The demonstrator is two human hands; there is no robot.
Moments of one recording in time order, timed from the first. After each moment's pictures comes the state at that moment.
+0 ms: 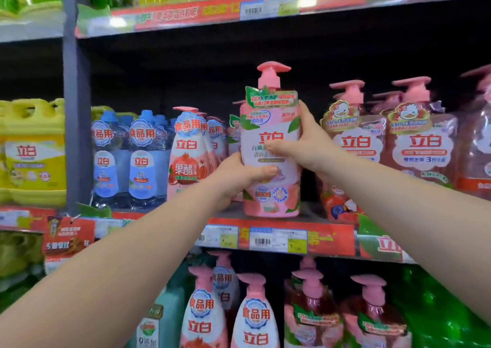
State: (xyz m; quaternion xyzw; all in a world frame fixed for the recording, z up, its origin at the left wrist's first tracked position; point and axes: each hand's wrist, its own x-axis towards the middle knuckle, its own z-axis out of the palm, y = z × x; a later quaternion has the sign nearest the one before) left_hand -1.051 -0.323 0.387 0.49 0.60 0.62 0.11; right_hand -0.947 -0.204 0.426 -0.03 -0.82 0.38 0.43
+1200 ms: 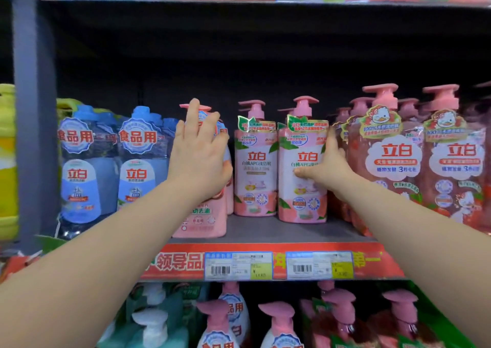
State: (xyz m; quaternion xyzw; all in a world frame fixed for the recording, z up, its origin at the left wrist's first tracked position) left_hand -1.159 -0.352 0.413 0.44 0.72 0.15 -0.52; right_hand -1.008 -0.160 0.409 -0.28 -0.77 0.29 0.50
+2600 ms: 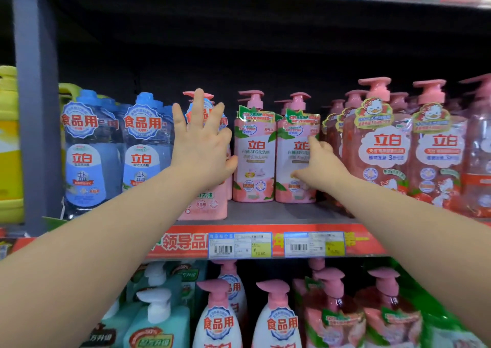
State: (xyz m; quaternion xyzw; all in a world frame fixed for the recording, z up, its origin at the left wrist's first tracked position) left_hand -1.158 -0.354 0.406 0.43 0.73 0.11 -0.52; right_hand -1.002 -0.192 0.397 -0.37 -0.85 0.07 0.37
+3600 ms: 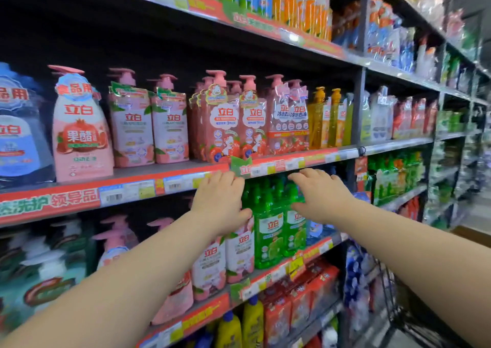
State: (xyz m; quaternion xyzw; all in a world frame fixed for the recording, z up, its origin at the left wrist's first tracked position) left_hand -0.936 -0.380 0.287 0.74 0.60 0.15 -0.27; right_hand -0.729 -0.357 0.300 -0.57 -0.80 -0.15 0.13
